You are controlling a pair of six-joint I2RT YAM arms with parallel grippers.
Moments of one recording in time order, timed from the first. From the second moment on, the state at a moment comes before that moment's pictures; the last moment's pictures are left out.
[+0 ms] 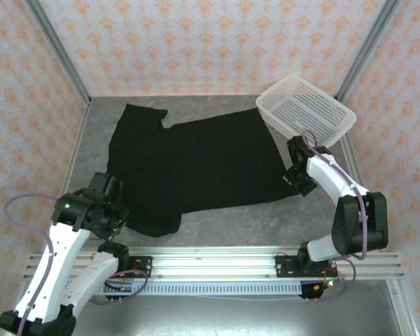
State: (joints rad) left arm -0.20 0.72 0.97 -1.59 0.01 -1.28; right arm 0.13 1.43 0.97 -1.02 0.12 1.01
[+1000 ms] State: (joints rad) left arm -0.19 0.89 0.91 -1.23 -0.08 -1.39; right arm 0.22 1.52 1.04 -0.97 0.08 0.86
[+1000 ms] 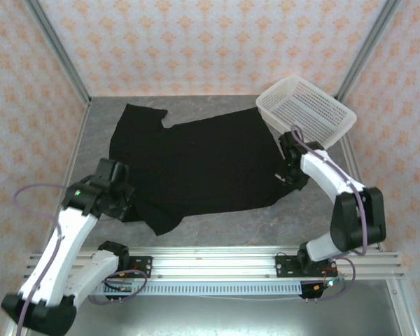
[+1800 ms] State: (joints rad) left arm 0.05 2.10 1.54 -1.01 -0.26 -1.10; right arm 0.30 2.14 1.62 -1.01 0.12 0.85
